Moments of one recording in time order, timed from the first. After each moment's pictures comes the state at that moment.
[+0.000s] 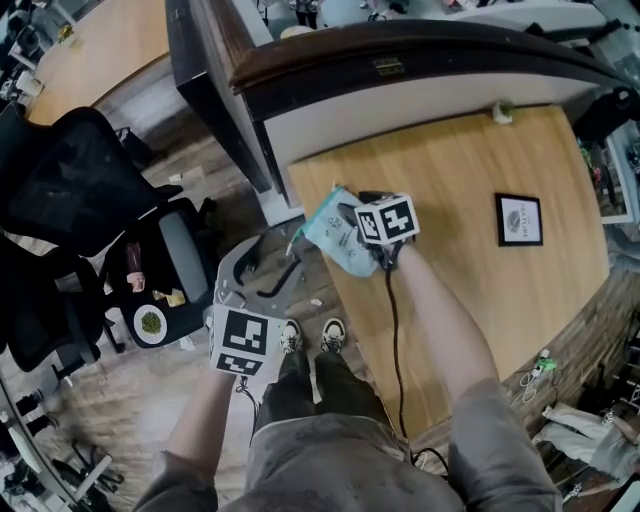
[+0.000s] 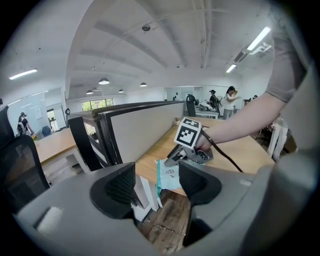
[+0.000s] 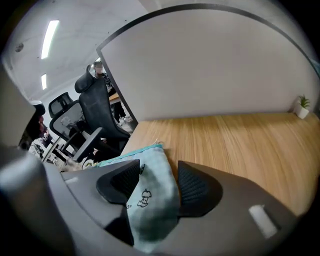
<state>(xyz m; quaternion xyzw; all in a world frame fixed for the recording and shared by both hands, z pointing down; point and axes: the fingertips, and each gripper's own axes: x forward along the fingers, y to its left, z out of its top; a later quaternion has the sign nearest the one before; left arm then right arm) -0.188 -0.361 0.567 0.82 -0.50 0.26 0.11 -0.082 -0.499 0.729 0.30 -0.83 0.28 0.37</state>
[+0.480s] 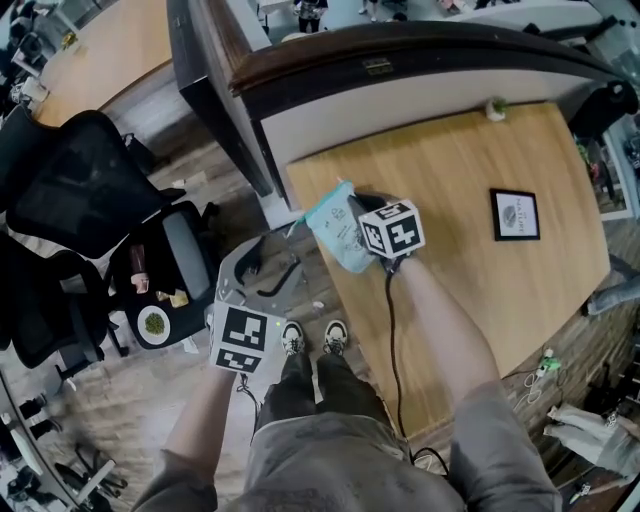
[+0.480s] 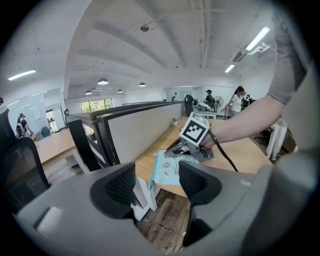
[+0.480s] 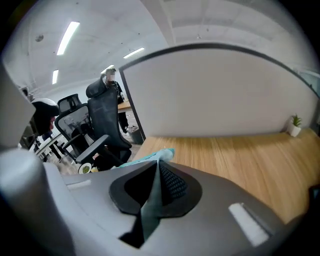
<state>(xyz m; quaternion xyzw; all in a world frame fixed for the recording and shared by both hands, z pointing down) -0.178 -0.346 0.557 0.82 -0.50 0.26 0.11 -0.073 -0.486 0.683 0.31 -0.87 0.21 0.32</state>
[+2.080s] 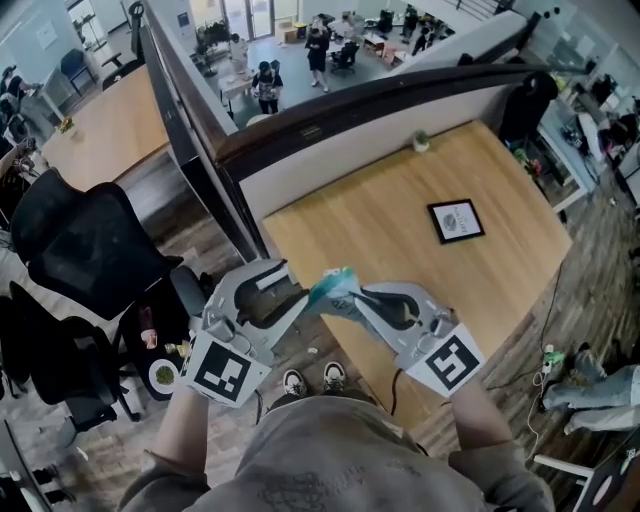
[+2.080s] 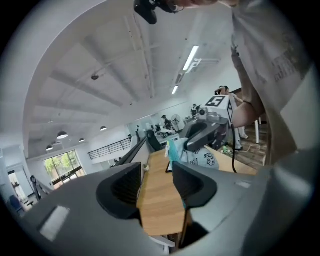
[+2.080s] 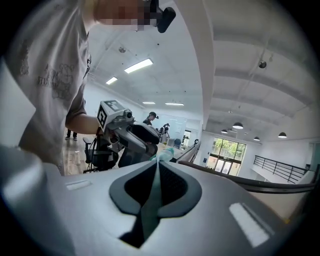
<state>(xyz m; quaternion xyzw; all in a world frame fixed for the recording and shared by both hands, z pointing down) -0.081 -0.253 0.327 0.93 -0.31 0.16 -0.14 -0.010 -0.226 0.345 0.25 -0.95 -0.09 0.14</state>
